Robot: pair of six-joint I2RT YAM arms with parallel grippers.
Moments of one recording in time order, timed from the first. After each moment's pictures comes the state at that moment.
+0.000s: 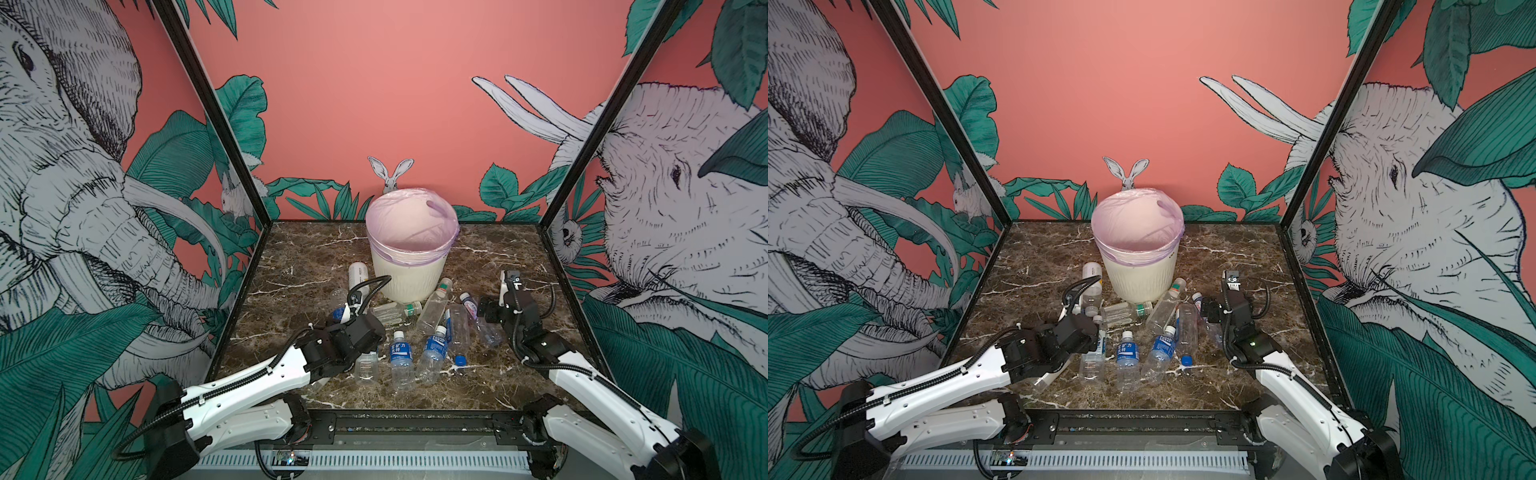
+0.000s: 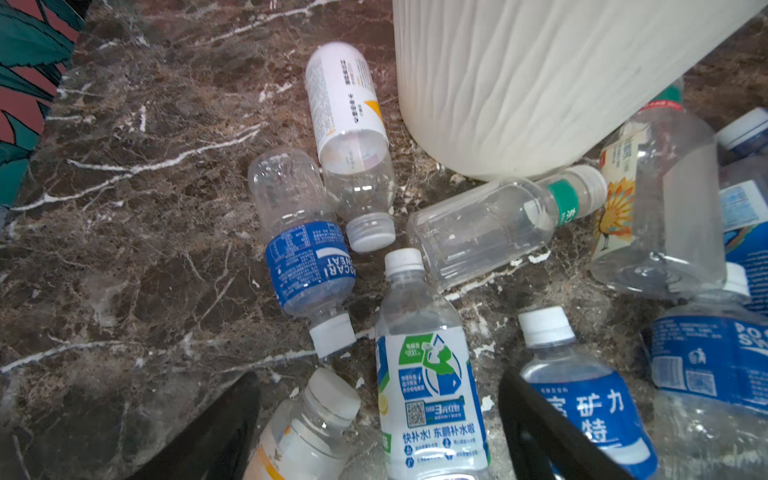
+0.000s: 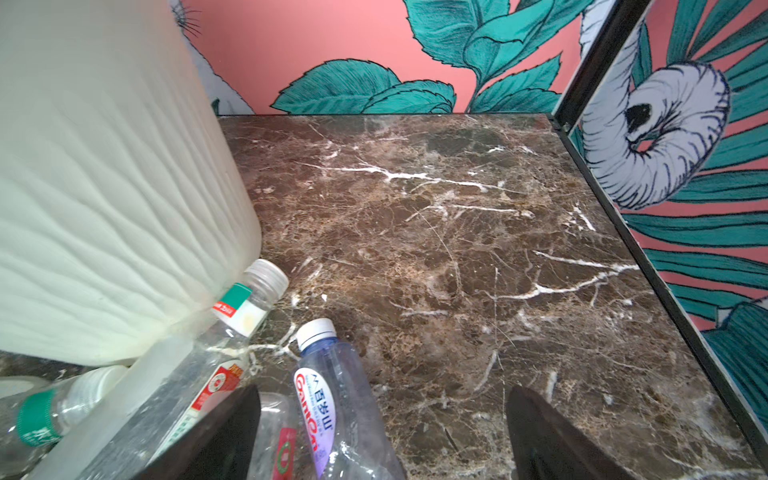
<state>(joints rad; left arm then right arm) -1.06 1.02 0.75 -0.74 -0.62 -0.73 0.47 0.89 0.53 -0.14 0.40 0.22</state>
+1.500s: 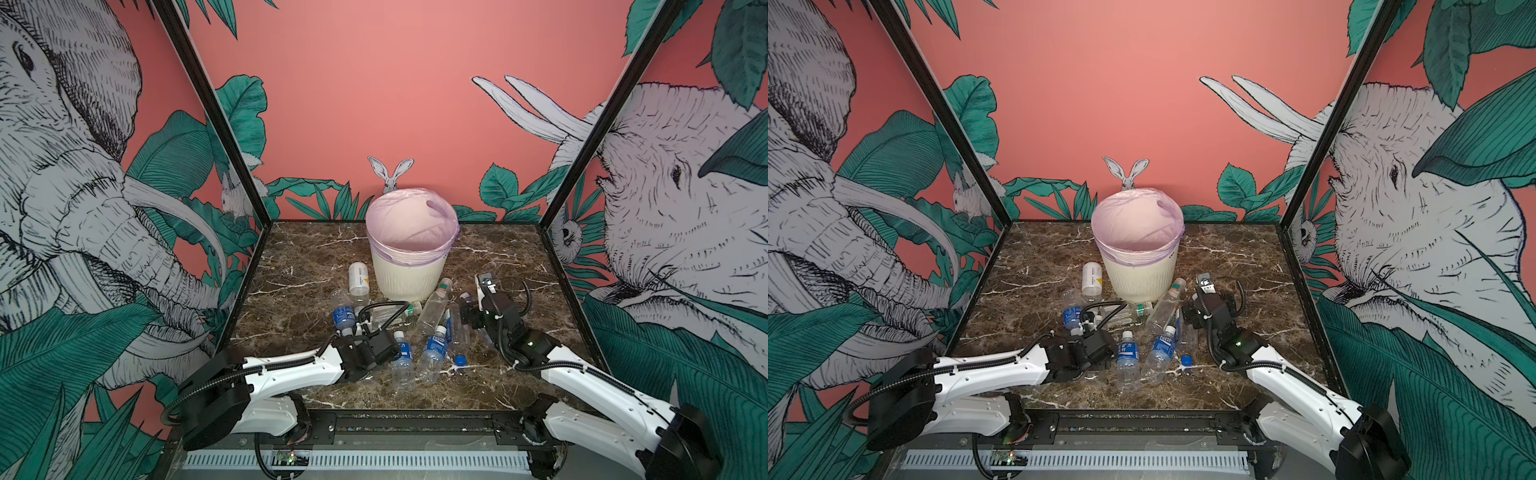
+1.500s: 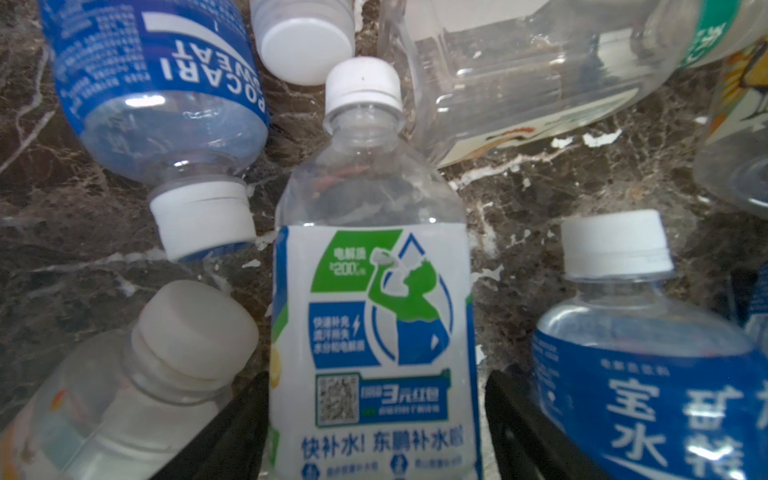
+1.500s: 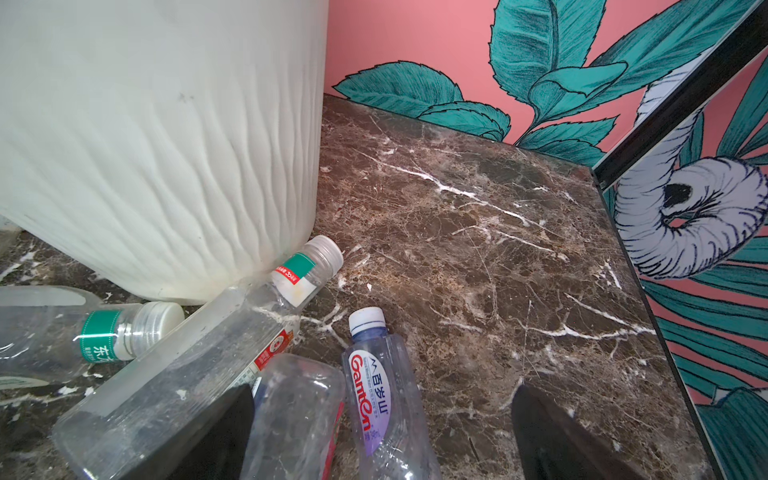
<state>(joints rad) -1.10 1.27 0.62 -0.58 -0.44 -0.99 0.67 0.98 0.59 -0.17 0.51 0.13</state>
